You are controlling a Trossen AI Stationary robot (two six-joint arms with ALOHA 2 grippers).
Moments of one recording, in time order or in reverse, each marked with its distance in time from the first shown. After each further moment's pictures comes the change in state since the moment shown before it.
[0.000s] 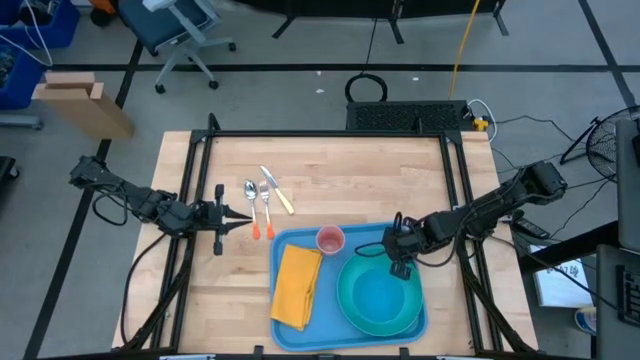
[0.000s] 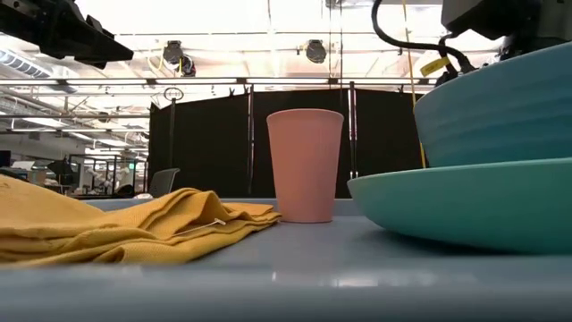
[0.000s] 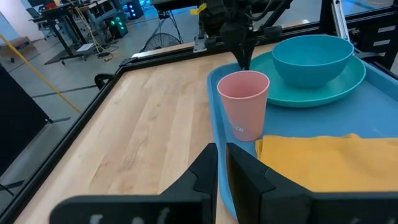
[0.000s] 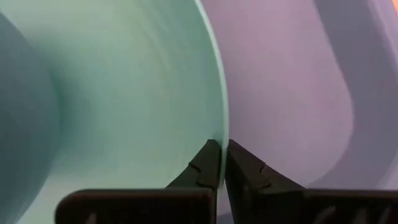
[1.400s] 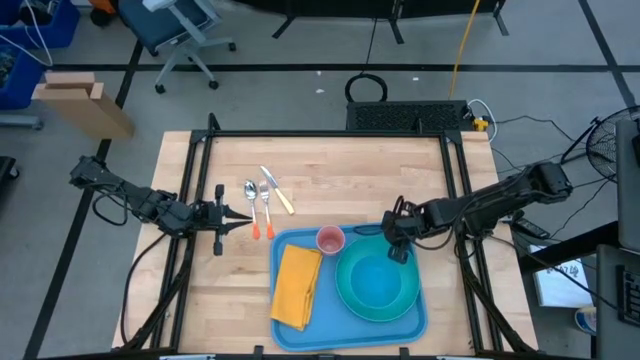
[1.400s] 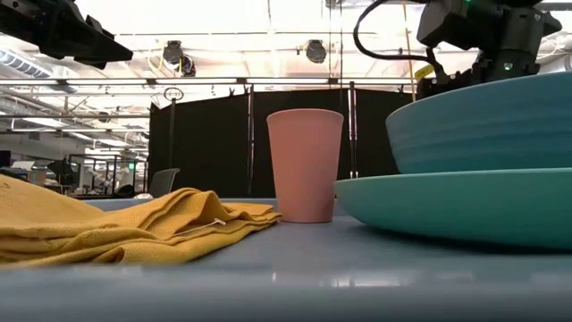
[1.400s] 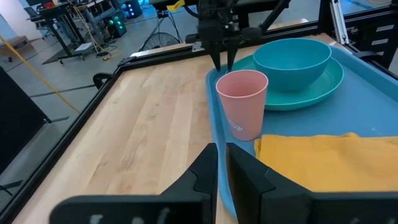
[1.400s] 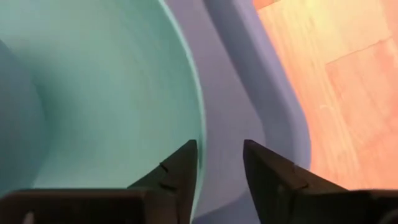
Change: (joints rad) left arm 0.000 0.000 0.000 -0.004 0.005 -0.002; right arm -0.151 -0.064 -0.002 -0.001 0.012 -0.095
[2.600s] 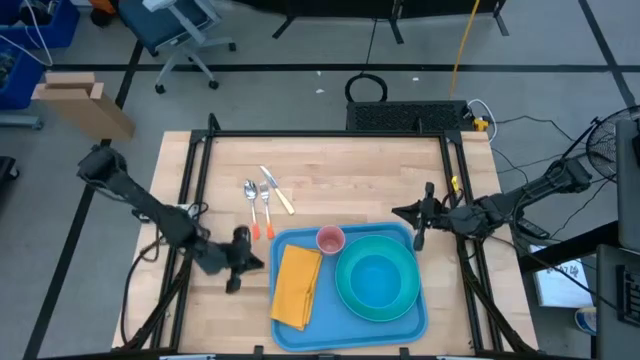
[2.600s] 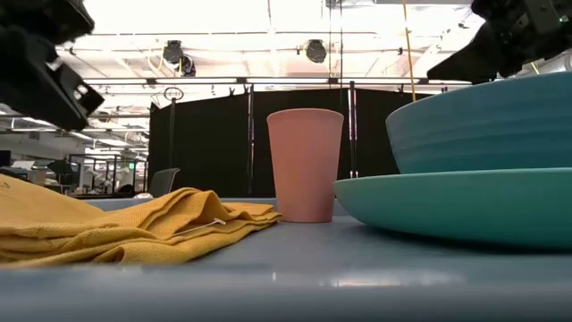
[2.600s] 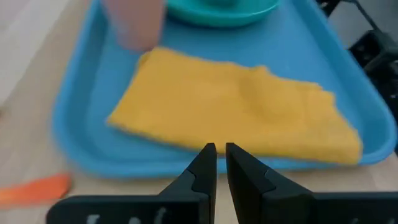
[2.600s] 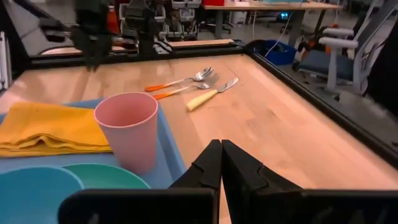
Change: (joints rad) left arm -0.210 0.637 0.015 0.276 0.119 -0.564; right arm 0.206 -0.725 -0.359 0.585 0.546 -0.378
